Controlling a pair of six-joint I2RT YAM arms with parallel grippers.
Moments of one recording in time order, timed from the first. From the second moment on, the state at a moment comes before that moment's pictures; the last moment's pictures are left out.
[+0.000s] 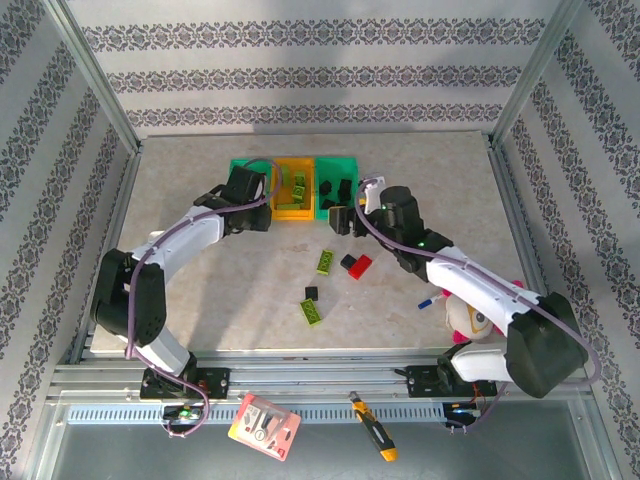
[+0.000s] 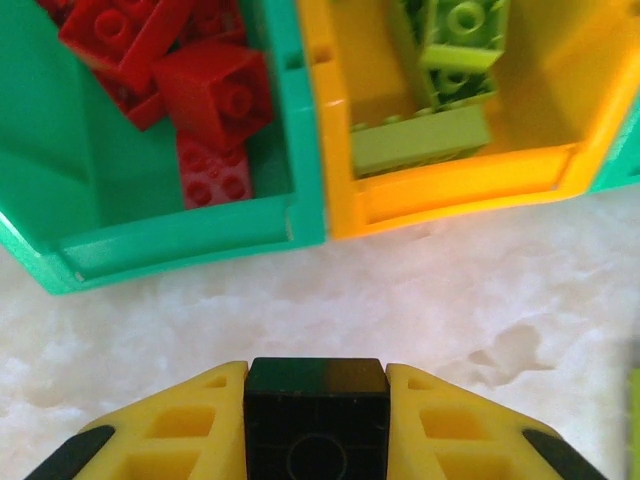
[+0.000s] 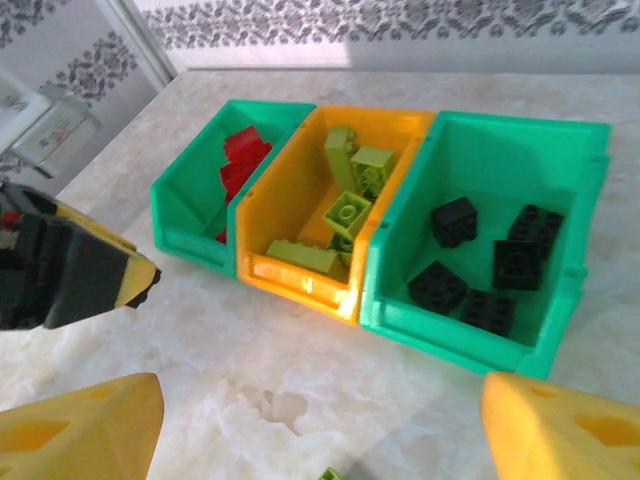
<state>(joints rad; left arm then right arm) -0.36 1.62 1.19 -0.53 -0.06 -0.23 0.52 1.30 0.85 0.03 -0.12 0.30</state>
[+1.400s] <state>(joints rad) -0.58 2.20 1.92 -0.55 -0.08 -0.21 0.43 0.93 0.73 -0.24 -0.02 0.31</state>
